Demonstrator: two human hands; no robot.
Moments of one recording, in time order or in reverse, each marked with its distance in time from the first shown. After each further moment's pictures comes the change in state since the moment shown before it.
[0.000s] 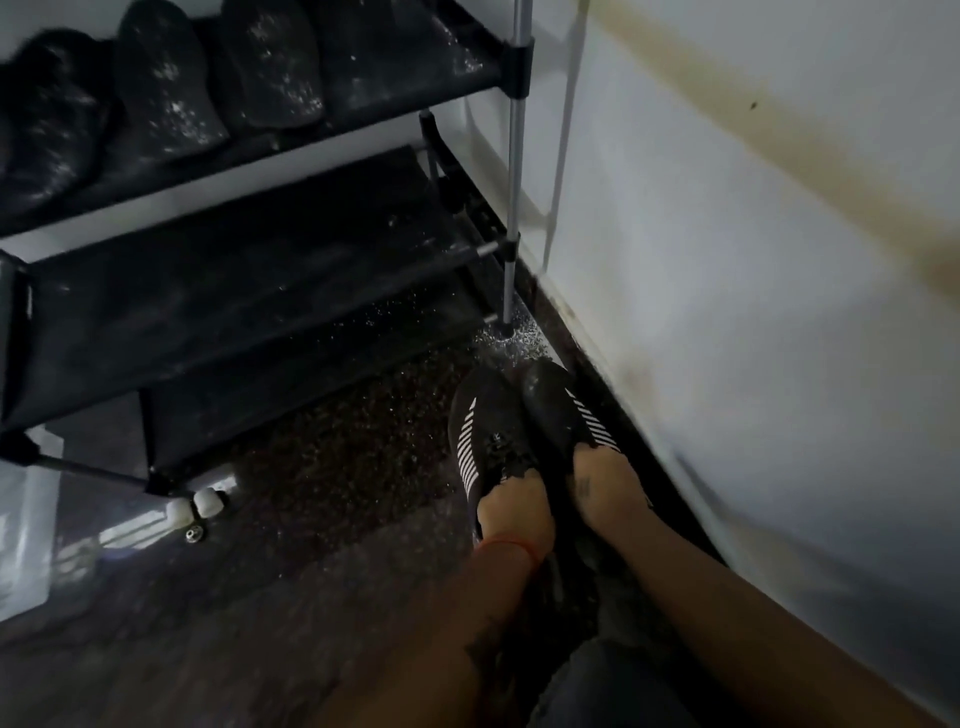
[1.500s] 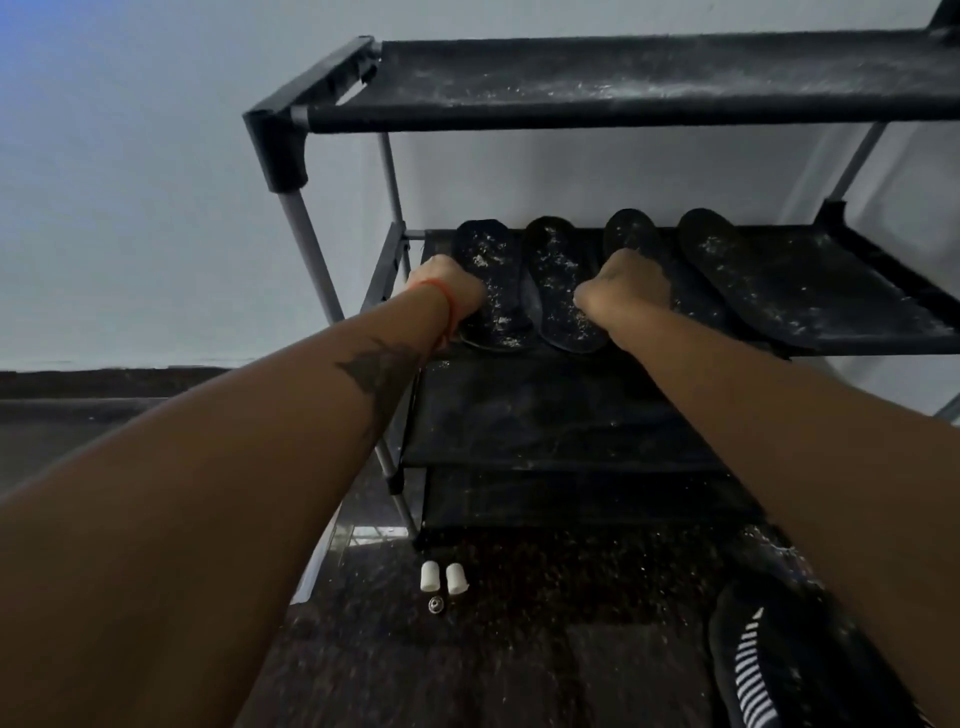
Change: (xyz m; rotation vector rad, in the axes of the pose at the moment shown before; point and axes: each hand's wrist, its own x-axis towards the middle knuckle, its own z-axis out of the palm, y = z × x) left_hand -0.061 -0.338 -0.368 -0.596 0.693 -0.418; right_hand 0.044 -0.413 -0.249 0.489 0.390 -0.286
